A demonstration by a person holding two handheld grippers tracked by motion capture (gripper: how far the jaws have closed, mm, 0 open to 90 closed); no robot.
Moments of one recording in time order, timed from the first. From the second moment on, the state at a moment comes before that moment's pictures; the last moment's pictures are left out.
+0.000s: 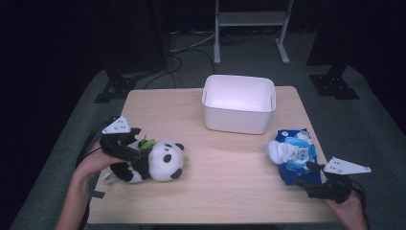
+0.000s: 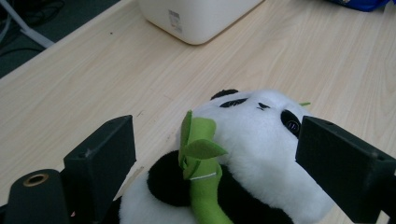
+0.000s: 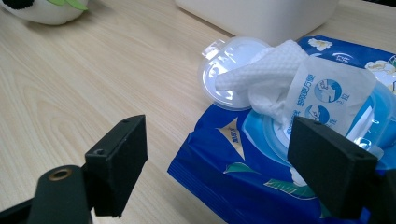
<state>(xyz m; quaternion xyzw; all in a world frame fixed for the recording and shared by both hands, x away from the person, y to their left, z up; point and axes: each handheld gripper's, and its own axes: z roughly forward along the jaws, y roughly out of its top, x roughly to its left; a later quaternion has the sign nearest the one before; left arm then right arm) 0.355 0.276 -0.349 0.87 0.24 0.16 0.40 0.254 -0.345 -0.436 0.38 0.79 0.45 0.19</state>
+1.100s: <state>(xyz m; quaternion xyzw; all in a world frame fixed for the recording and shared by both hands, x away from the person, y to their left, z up) 0.374 0.283 -0.366 0.91 0.26 0.12 0.32 0.253 -0.343 -0.436 0.37 0.79 0.45 0.19</state>
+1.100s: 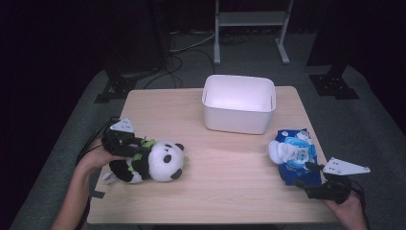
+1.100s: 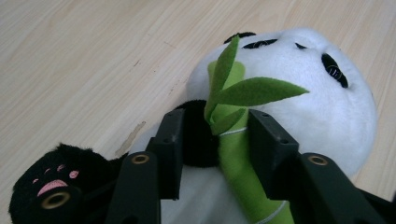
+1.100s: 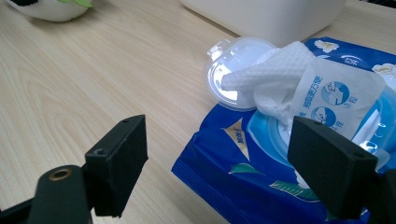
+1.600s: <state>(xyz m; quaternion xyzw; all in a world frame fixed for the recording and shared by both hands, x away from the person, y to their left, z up) 0.368 0.277 -0.362 0.91 0.25 0.13 0.30 0.252 -0.343 -0.435 0.37 0.79 0.45 0.19</state>
